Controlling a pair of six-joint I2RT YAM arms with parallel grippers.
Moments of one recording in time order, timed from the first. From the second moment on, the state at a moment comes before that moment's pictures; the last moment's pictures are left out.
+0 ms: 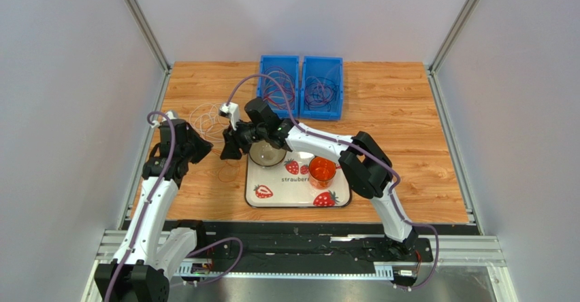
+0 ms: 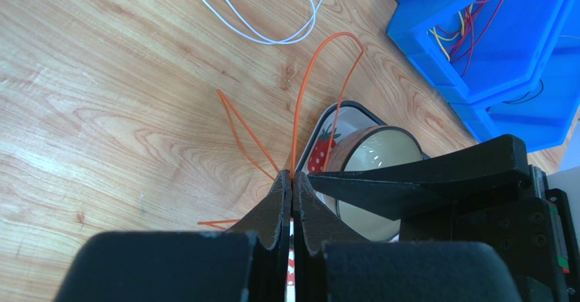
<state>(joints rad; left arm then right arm) -0.02 0.87 0.76 -0.57 0.00 -0.75 0.93 2.18 1.74 -0.03 -0.61 0.15</state>
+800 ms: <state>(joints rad) -0.02 0.86 0.78 -0.61 0.01 -0.73 0.93 2.19 1.74 -0.03 -0.63 0.17</state>
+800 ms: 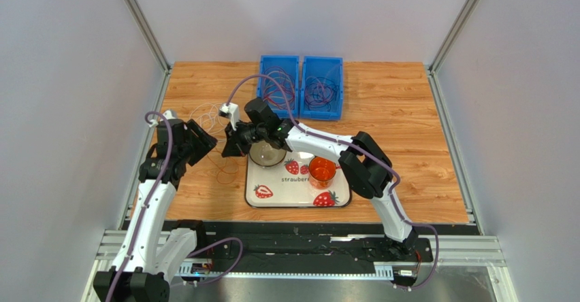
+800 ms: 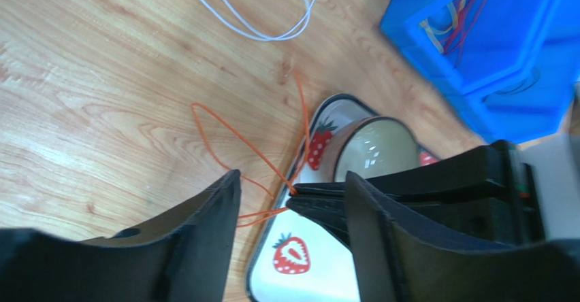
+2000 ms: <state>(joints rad) -0.02 0.52 1.09 -1.11 -0.05 -0.36 0.63 1.92 1.87 -0.09 -0.47 0.24</state>
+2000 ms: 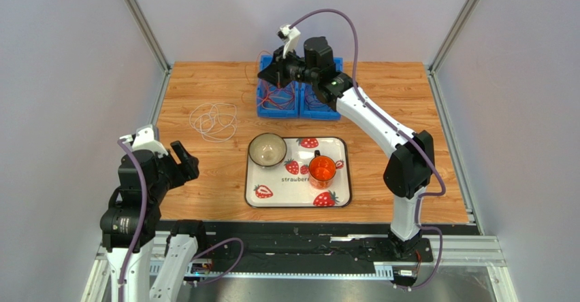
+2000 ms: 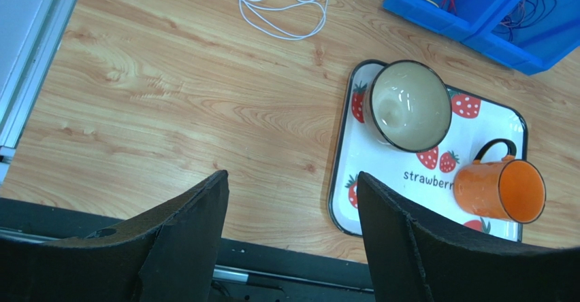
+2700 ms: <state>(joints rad) -0.02 0.40 0.95 -1.00 0.00 -0.43 0.39 1.97 1.96 -0.15 -0.27 0.27</state>
